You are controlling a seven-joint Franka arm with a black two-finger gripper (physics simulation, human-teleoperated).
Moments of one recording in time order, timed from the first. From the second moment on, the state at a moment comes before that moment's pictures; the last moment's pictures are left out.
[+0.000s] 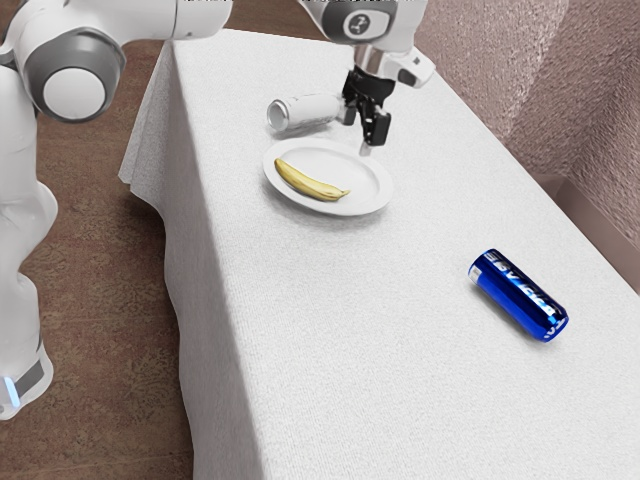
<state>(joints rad) -0.45 0.10 0.60 -1.47 0.06 1.62 0.08</state>
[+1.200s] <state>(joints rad) -0.55 -0.38 0.54 -1.93 0.12 1.68 0.23</state>
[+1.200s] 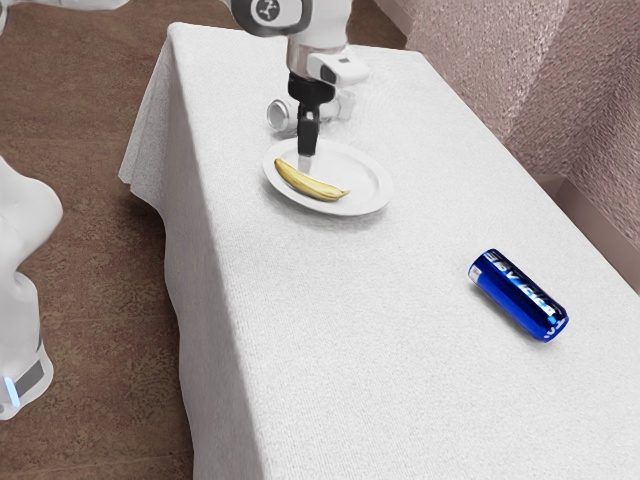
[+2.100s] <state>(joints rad) -0.86 -0.42 0.93 -1.97 0.58 1.79 0.50</state>
